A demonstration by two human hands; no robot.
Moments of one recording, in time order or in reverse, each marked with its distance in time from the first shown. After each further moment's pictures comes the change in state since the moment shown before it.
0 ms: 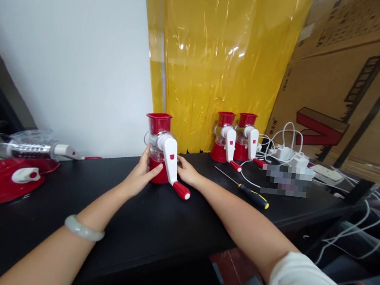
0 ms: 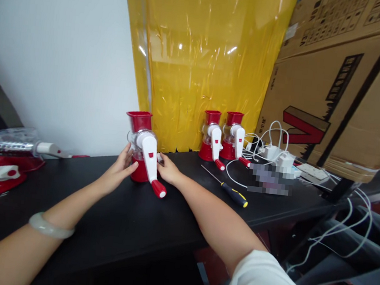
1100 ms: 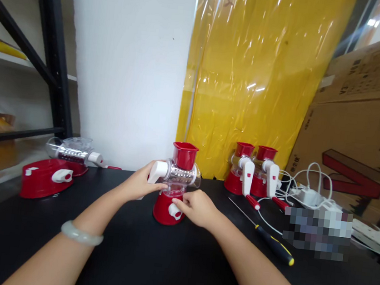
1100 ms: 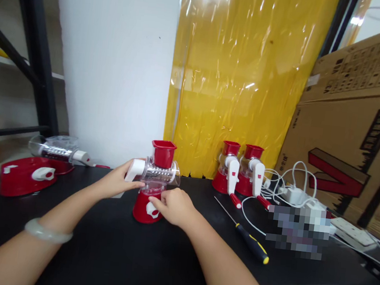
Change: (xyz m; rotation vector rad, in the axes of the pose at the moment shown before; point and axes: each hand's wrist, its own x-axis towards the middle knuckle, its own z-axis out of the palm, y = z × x) left_hand -0.005 0.041 -0.055 0.366 -0.005 0.136; right_hand -0.049 -0.071 -0.010 -0.622 -0.236 -0.328
